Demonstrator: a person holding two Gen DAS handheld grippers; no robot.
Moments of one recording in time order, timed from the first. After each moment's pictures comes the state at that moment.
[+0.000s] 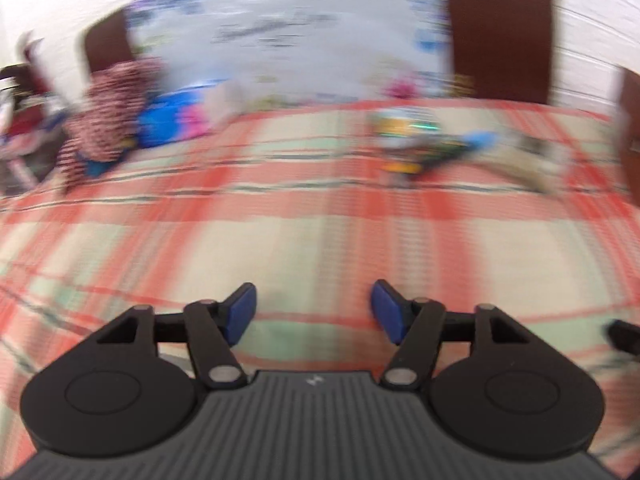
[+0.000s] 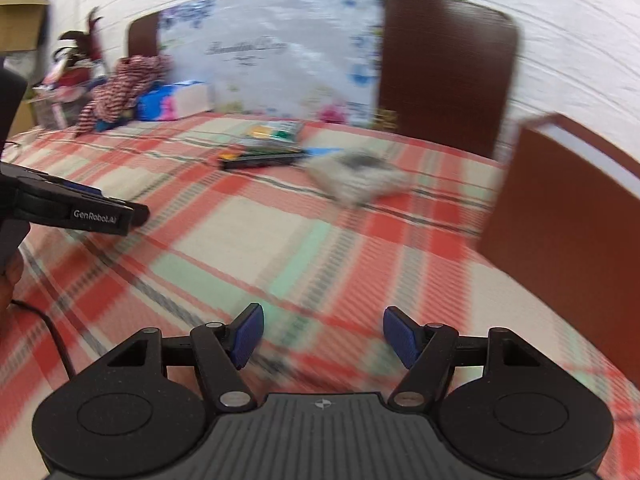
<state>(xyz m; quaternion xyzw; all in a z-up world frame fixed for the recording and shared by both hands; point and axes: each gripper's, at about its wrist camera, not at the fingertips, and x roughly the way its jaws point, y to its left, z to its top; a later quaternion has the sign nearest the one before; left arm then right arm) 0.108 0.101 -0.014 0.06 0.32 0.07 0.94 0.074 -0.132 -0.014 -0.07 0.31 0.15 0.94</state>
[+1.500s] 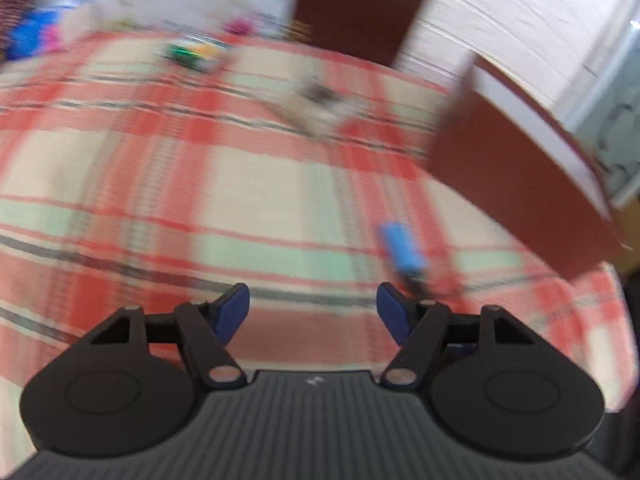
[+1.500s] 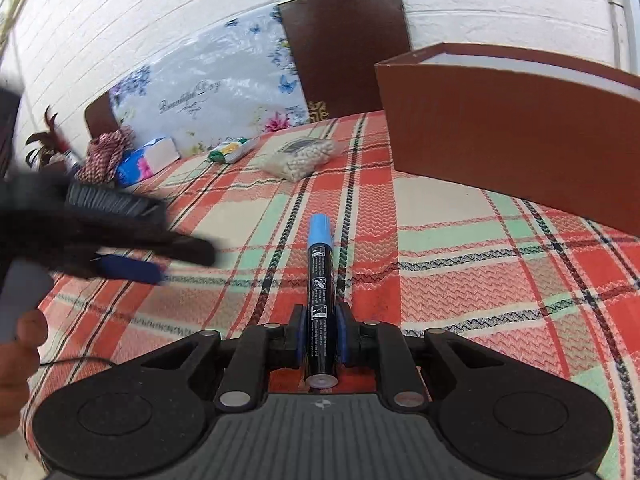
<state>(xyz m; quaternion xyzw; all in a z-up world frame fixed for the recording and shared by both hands) 0.064 -0.017 0.021 -0.09 0.45 -0.16 0.88 -0.010 -0.205 -0.020 0.09 0.30 0.10 0.94</state>
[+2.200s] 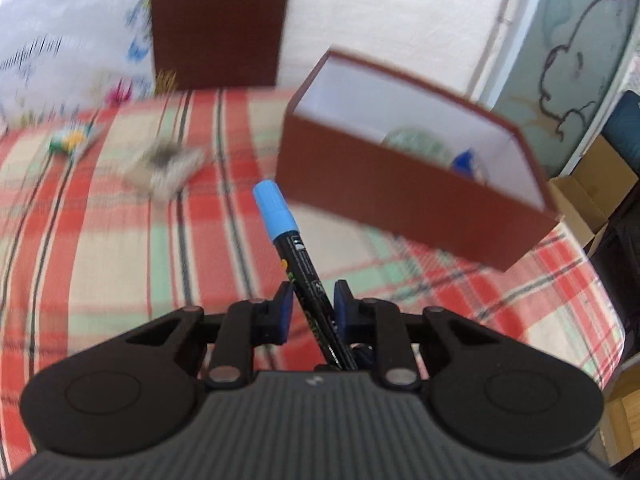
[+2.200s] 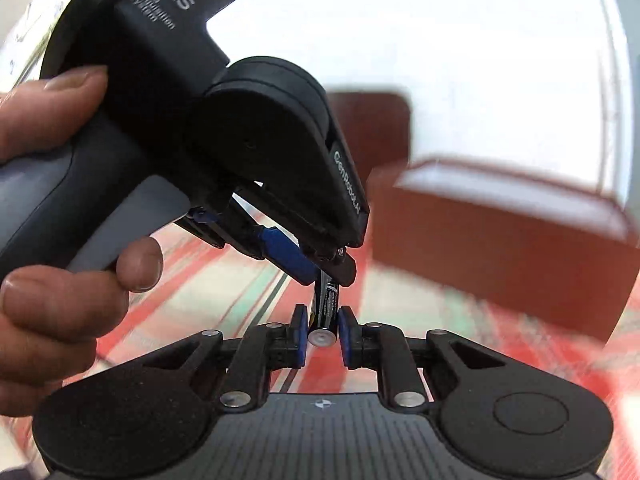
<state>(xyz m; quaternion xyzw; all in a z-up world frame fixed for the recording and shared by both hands) 0.053 -0.131 0.072 0.01 0.38 -0.21 0.90 -0.050 -0.227 0.011 0.01 0.15 0.08 0.99</state>
